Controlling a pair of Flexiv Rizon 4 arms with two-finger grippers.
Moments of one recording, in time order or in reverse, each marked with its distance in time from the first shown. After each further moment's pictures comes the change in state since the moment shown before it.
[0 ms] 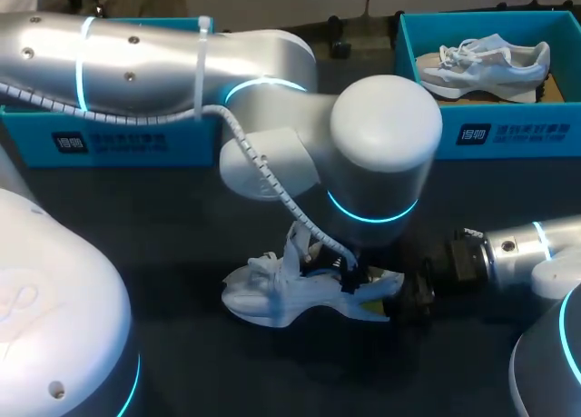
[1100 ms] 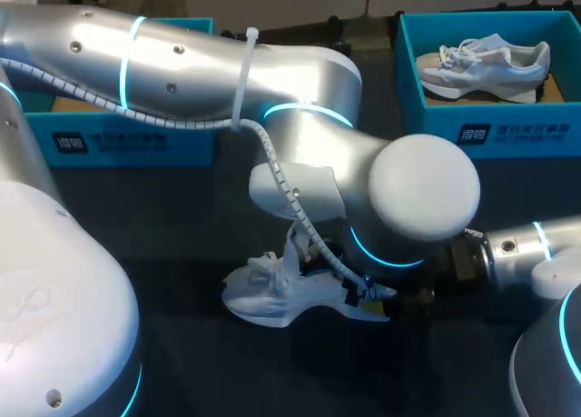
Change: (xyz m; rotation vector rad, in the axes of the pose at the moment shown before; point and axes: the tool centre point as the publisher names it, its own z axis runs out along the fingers) left arm -0.006 0.000 0.022 -0.126 -0.117 0.055; right arm 0.000 0.000 0.000 0.000 0.000 0.000
